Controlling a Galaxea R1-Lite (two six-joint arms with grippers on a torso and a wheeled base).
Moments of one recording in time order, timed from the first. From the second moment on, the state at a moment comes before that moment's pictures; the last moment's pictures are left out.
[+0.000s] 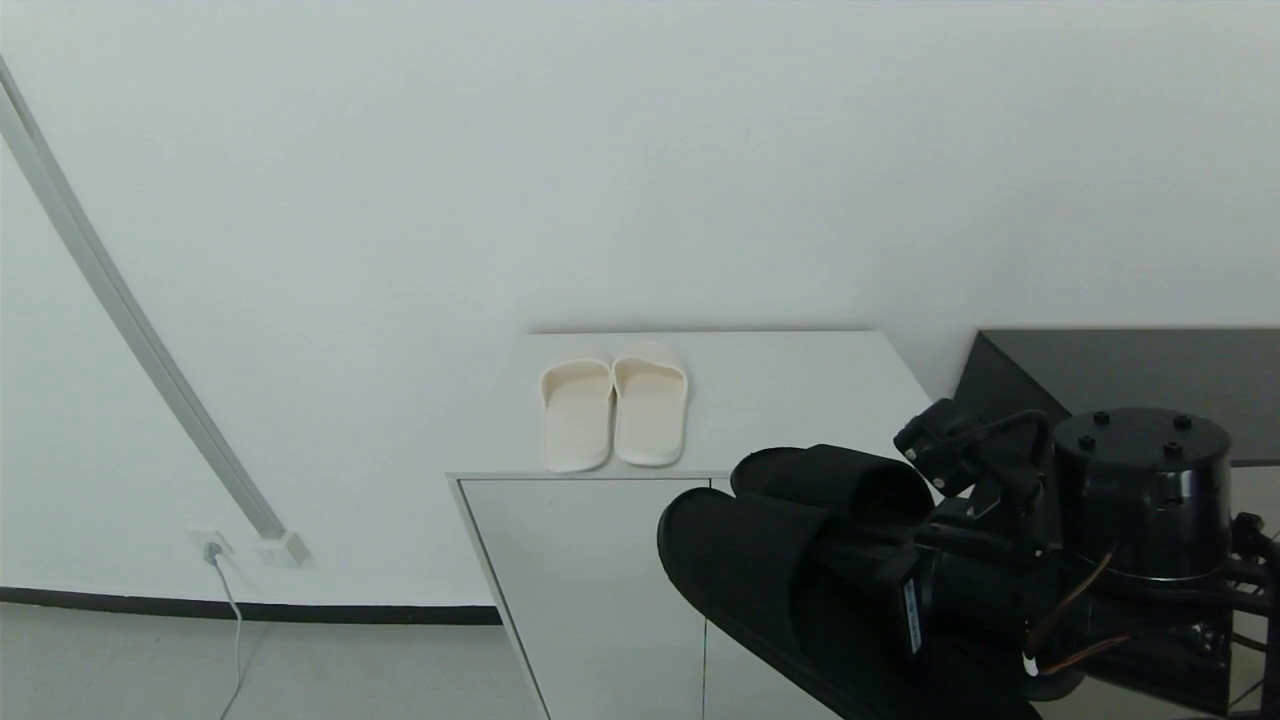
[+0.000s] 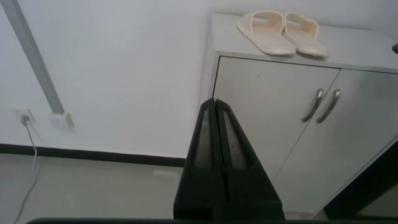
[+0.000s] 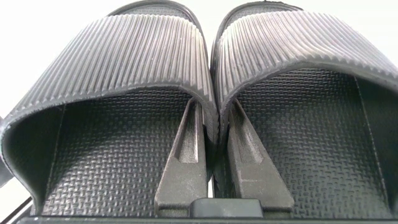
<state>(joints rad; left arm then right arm) 0.00 0.00 0.00 0.00 0.06 -0.09 0.75 1.56 -0.60 -0.63 0.03 0.09</state>
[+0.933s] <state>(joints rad) 0.00 0.00 0.00 0.00 0.06 -0.09 0.75 1.58 -0.59 -0.63 0.04 0.08</state>
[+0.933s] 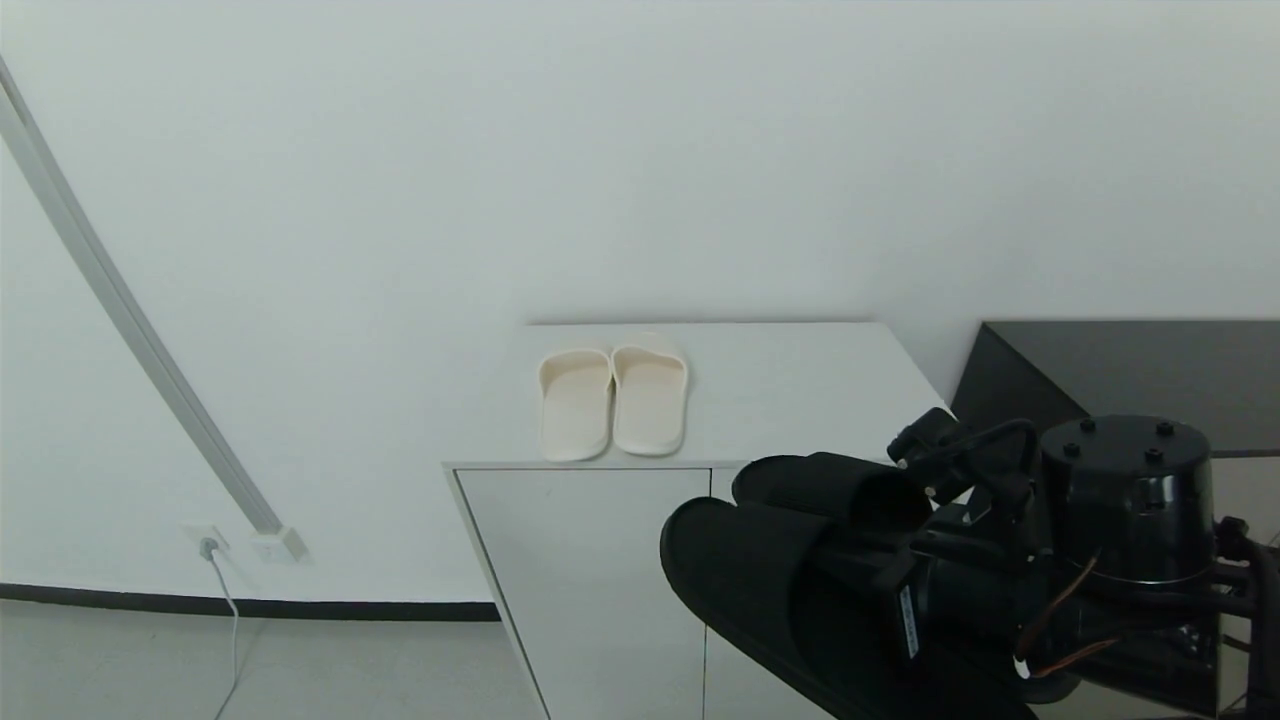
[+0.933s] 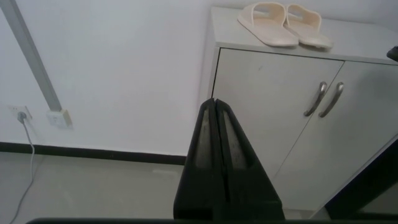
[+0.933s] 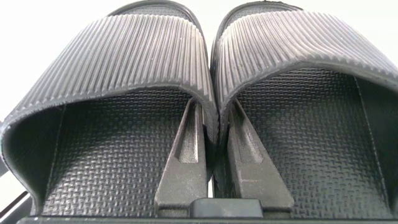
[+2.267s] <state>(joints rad) 0.00 0.00 0.00 0.00 0.04 -0.10 0.76 1.59 -0.57 -0.63 0.04 0.07</state>
